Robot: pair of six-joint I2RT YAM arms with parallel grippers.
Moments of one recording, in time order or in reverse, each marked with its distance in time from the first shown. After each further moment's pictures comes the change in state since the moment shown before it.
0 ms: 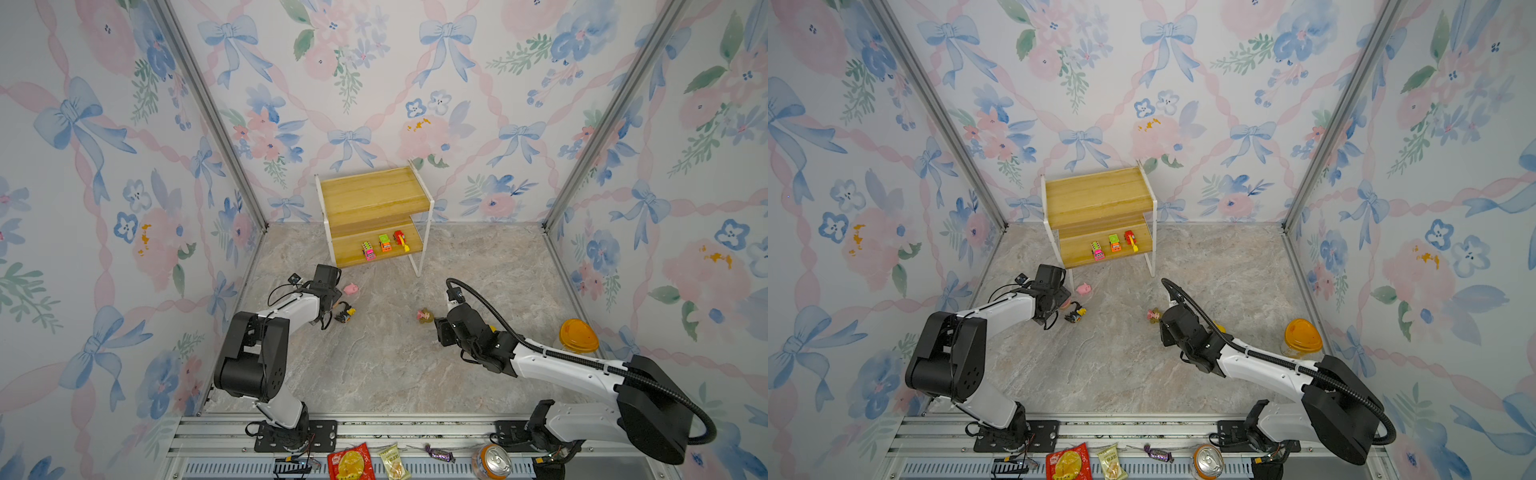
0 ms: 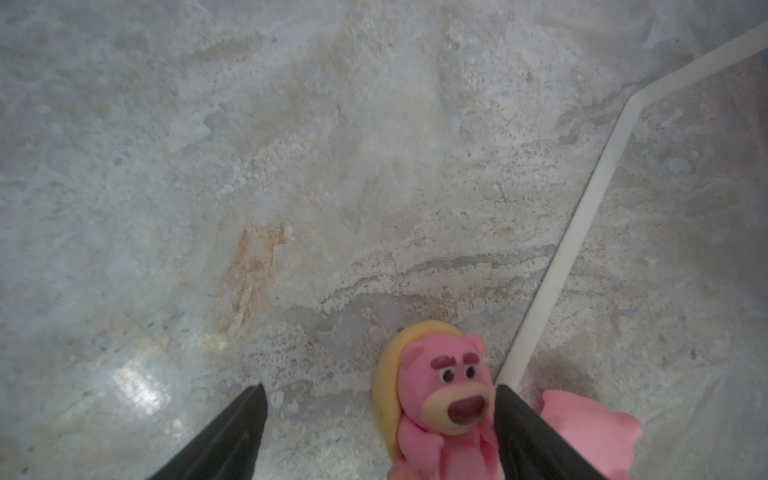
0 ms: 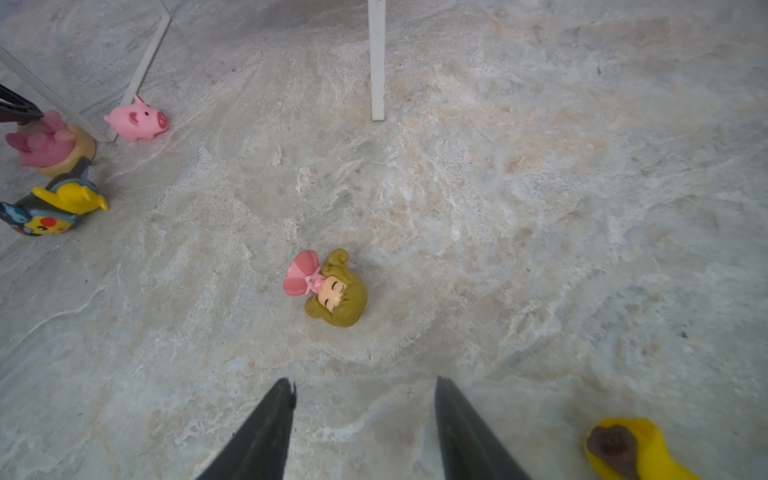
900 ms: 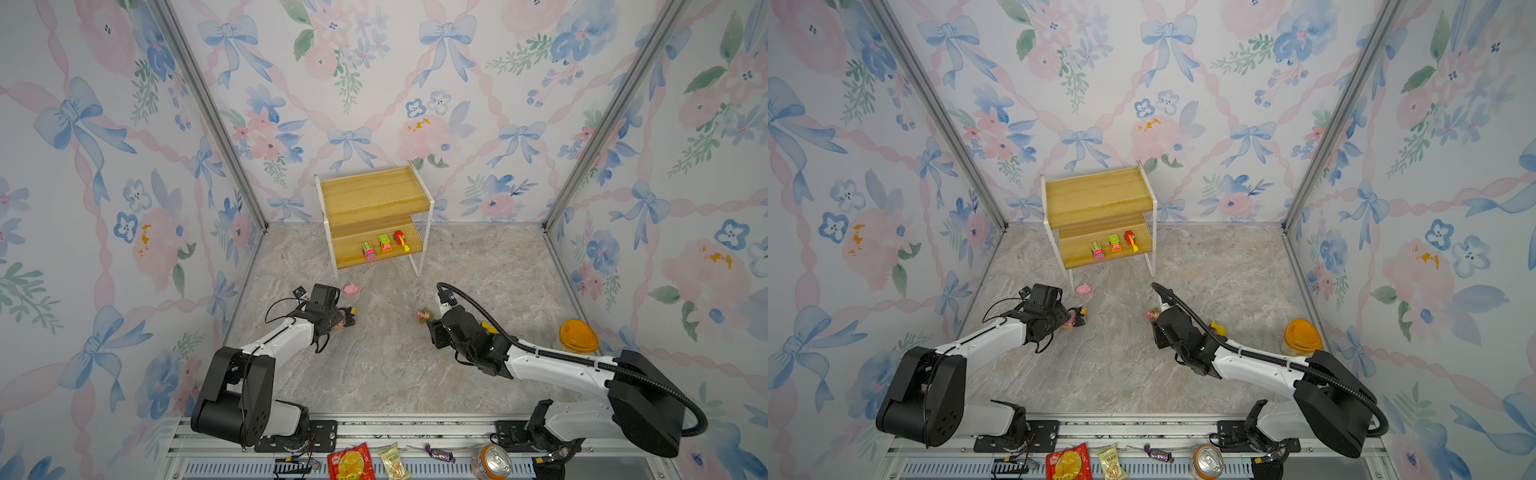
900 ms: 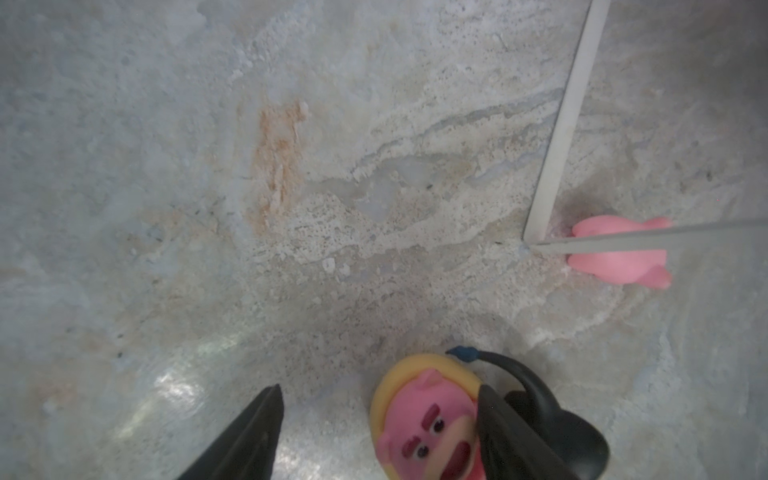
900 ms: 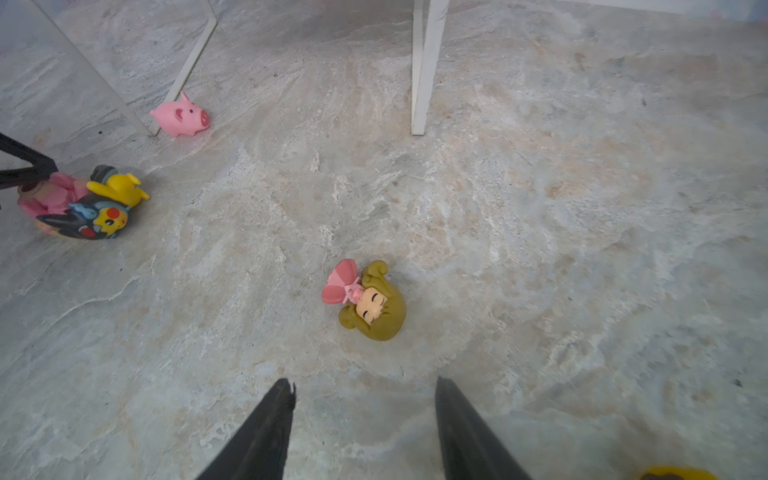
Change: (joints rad) left arm -0.040 -0.273 -0.214 -0.042 0.109 0.182; right arm 0.061 0.064 0.008 0.102 -0.039 -0.095
